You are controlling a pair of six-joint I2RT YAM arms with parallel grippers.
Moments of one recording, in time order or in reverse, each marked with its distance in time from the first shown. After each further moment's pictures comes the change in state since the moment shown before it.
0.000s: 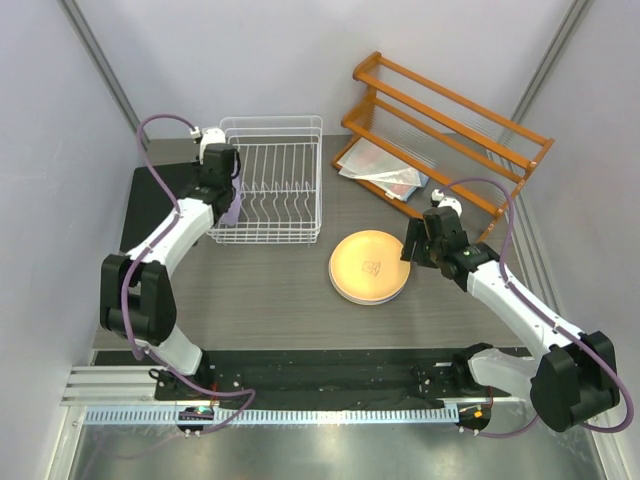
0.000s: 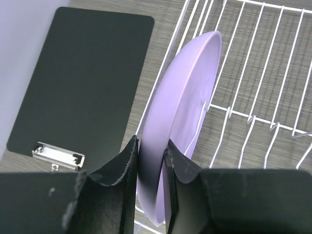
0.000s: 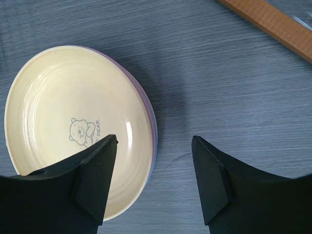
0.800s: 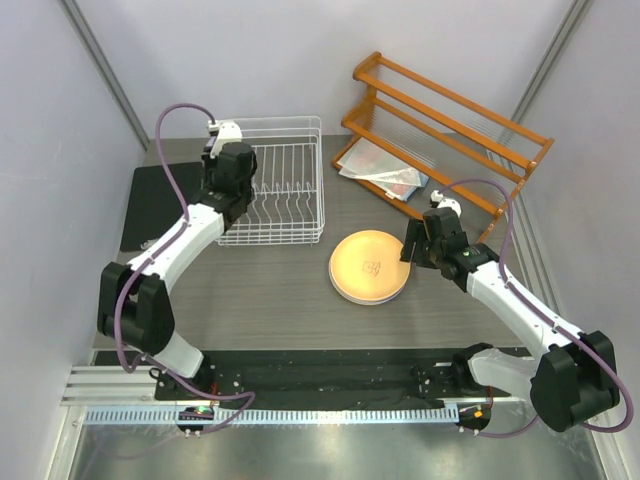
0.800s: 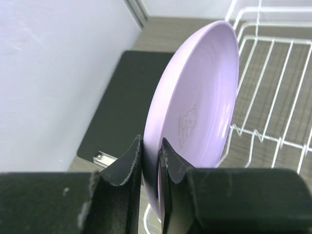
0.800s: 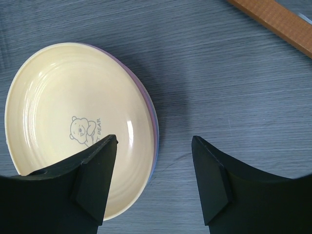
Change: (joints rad) left arm -0.138 -0.041 -0.004 0.090 -0.328 0.210; right arm 0.000 0.000 -0.010 0.008 -0.012 0.000
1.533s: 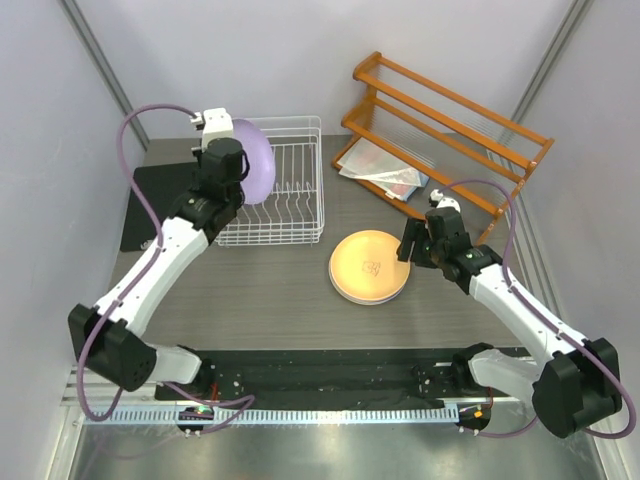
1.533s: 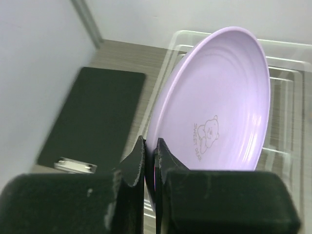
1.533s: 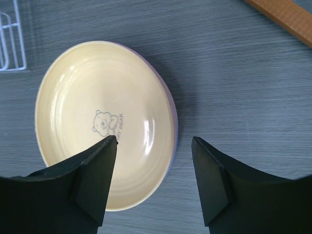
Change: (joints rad) left arm -0.080 -0.194 0.076 -0.150 0.099 -0.132; right arm 0.000 -0.028 -0.003 0.010 -0.063 0.000
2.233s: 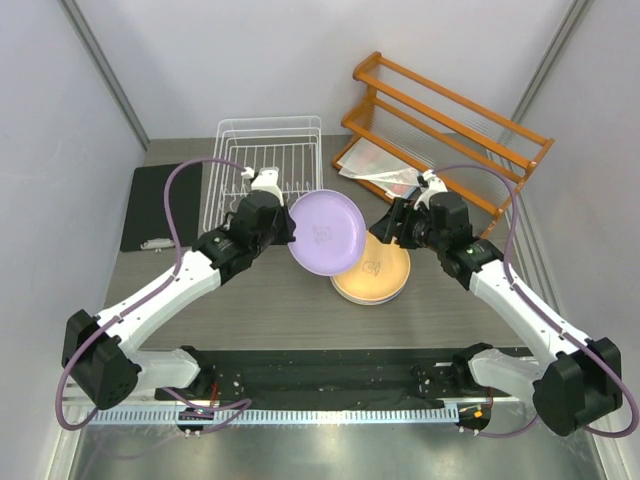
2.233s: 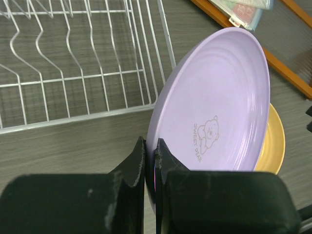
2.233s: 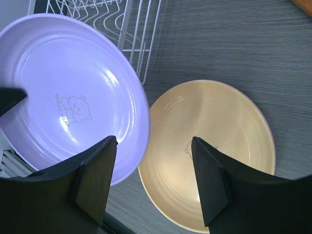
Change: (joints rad) left arm -0.242 -0.131 -0.282 -0.069 0.518 -0.408; right arm 0.019 0.004 0.070 0.225 -0.313 0.054
